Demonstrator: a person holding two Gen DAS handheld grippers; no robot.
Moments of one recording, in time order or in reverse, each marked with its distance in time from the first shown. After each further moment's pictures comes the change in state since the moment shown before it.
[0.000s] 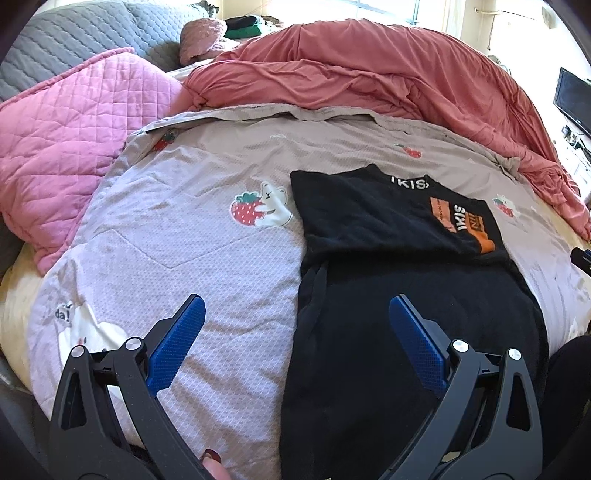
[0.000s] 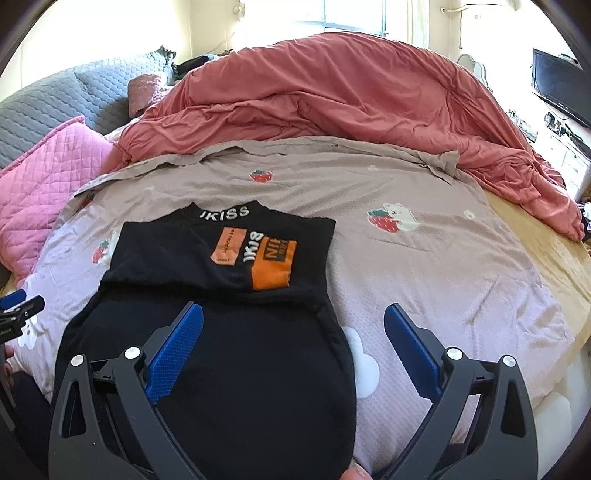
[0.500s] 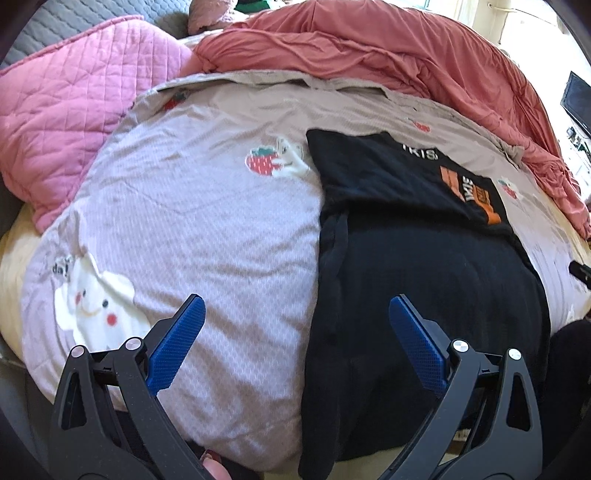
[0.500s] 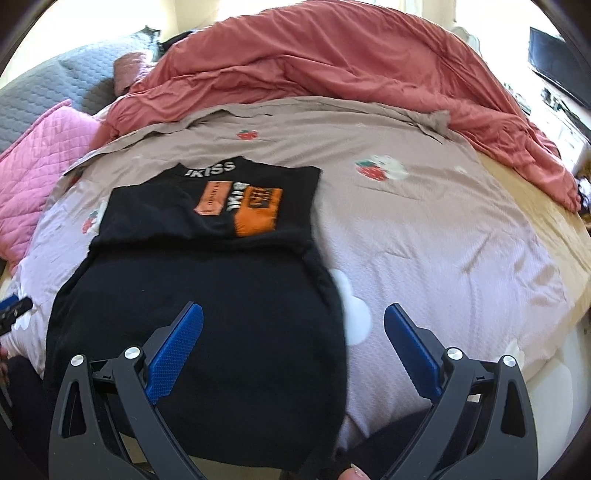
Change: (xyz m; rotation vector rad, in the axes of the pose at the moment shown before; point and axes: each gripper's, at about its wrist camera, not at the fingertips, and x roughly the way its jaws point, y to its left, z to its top) left arm 0.002 0.025 -0.036 -0.041 0.101 -0.025; right arm 0.005 -0.015 -0.035 0.048 0.120 -0.030
